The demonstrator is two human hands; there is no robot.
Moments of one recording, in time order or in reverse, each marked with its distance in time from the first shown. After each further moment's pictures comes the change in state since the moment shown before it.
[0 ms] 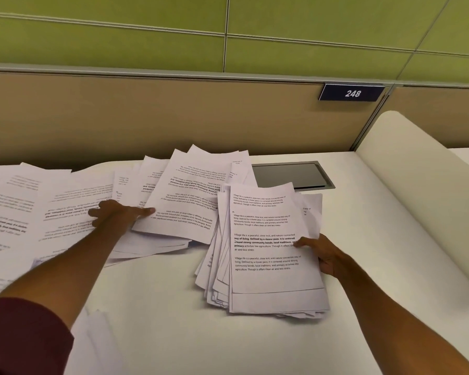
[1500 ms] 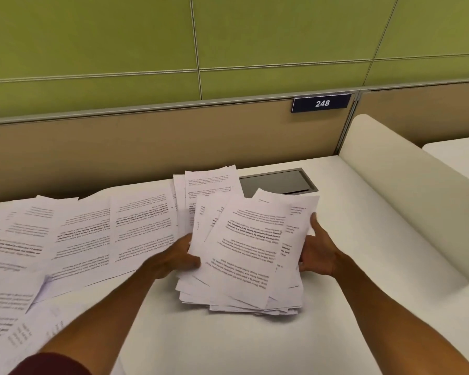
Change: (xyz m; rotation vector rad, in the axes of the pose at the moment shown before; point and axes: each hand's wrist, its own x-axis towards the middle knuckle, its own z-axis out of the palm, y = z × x) left_hand -0.156 0.026 0.047 -0.274 -0.743 0.532; right_hand -0.038 -0.016 -0.038 0.316 -0.514 0.137
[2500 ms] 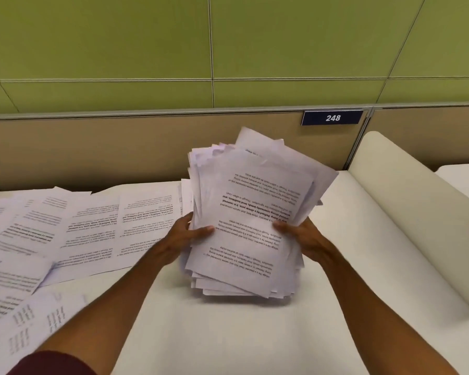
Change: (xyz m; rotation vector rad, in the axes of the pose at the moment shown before) left_hand -0.004 0.041 0.006 -0.383 0.226 0.185; right_hand 0.000 -0.042 0.055 -0.512 0.117 -0.506
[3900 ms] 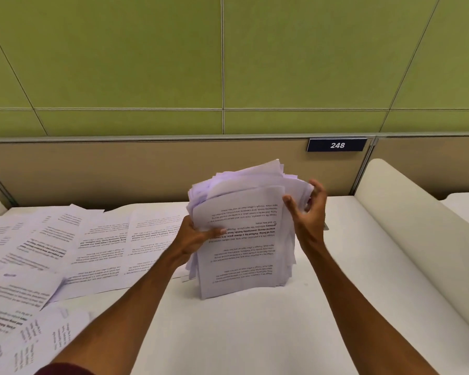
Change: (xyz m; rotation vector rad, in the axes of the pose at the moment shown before) left_hand 0.007 0.046 0.010 -0.015 0.142 0.293; right_hand 0.019 -0.070 0.040 -0.190 0.409 -0.539
